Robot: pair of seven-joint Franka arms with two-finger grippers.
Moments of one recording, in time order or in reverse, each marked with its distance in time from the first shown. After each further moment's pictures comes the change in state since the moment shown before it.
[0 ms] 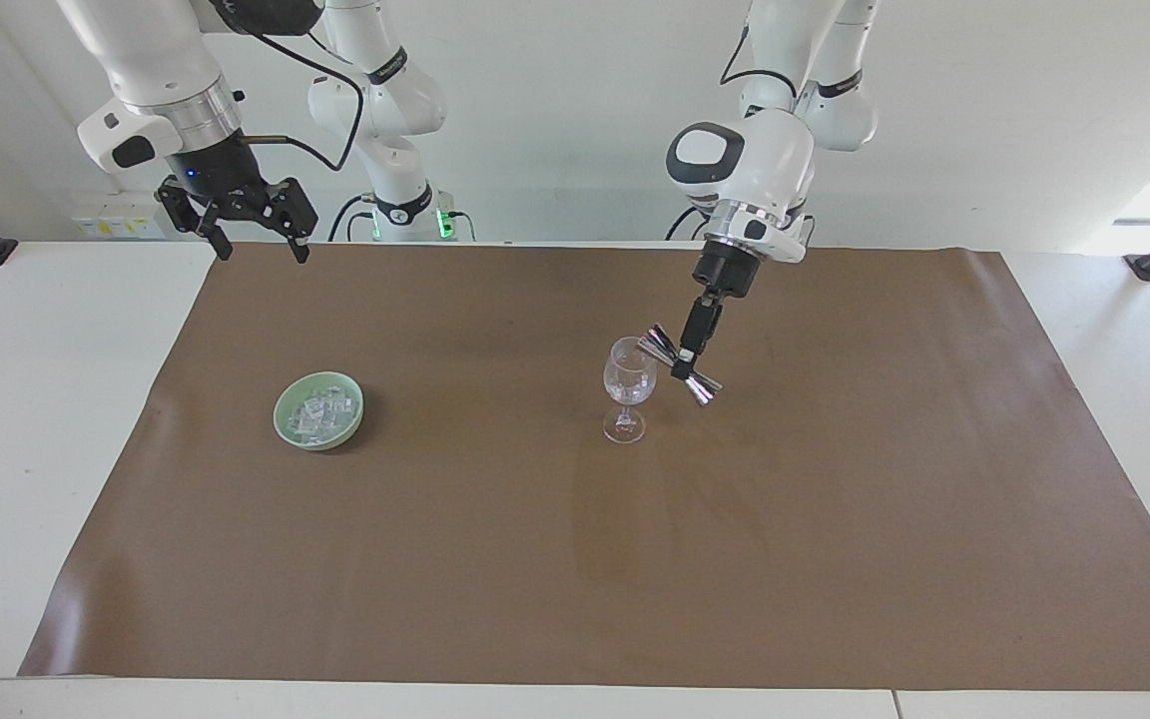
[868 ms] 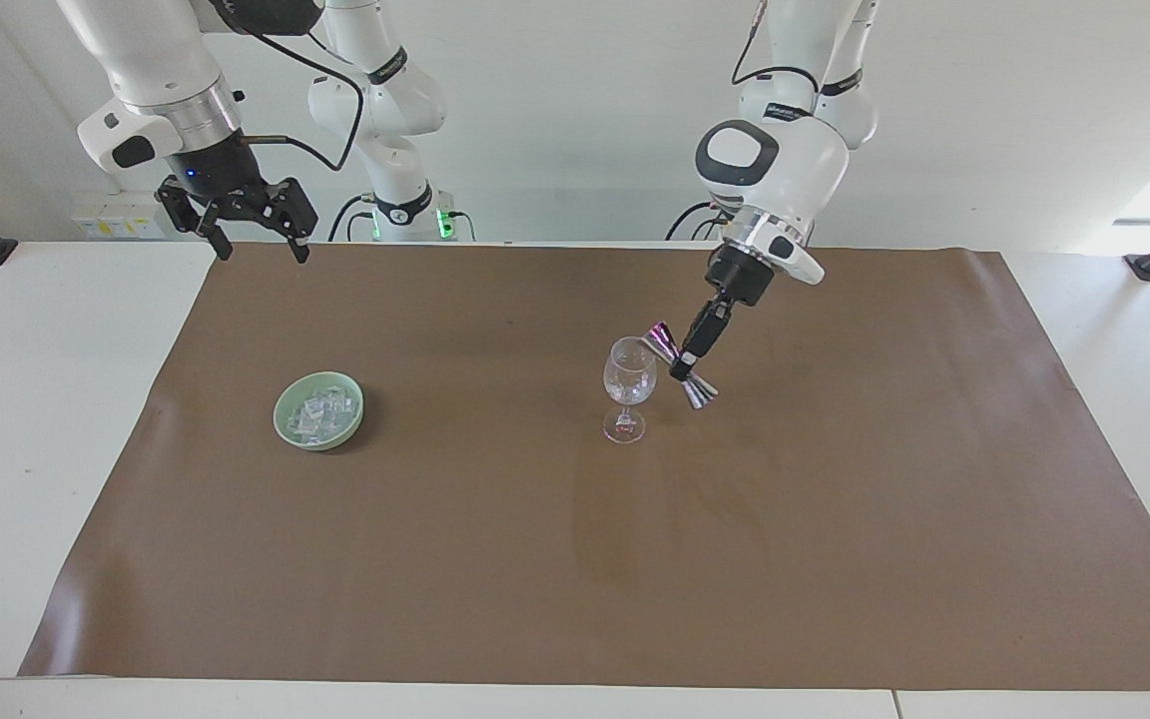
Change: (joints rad) left arm 0.108 -0.049 0.030 0.005 -0.002 -0.316 -0.125; right arm 0.000 0.000 0.000 0.000 0.000 0.000 0.000
